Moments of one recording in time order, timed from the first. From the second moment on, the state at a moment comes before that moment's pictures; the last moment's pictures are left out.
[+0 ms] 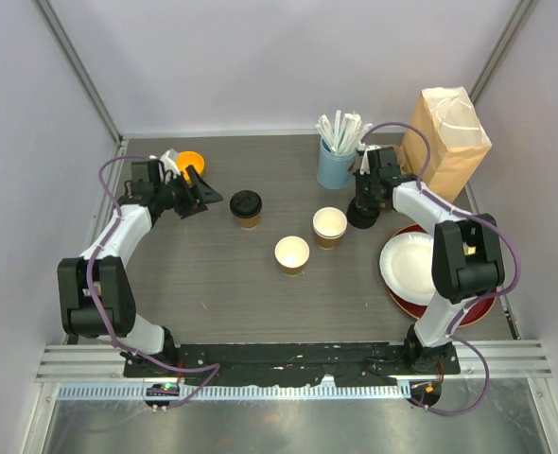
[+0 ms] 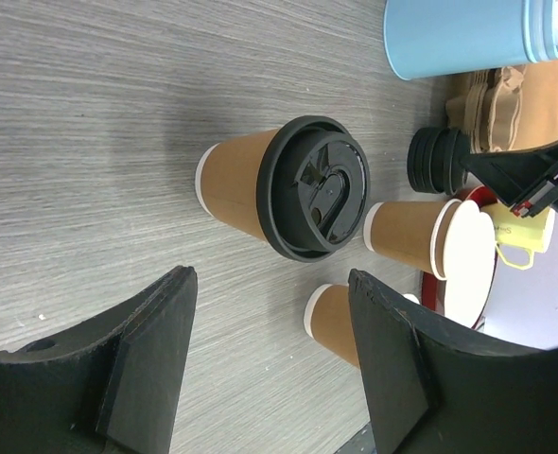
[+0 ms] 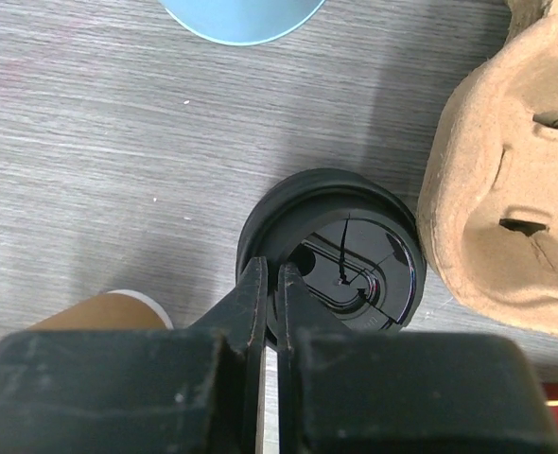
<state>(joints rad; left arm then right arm) 0.02 1.51 1.03 -0.25 0.59 -0.53 0.22 1.75 1.21 -0.32 -0.02 0.09</state>
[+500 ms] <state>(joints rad) 0.00 1.47 1.08 -0.33 0.62 -0.43 0.23 1.49 1.21 -0.35 -0.08 0.01</state>
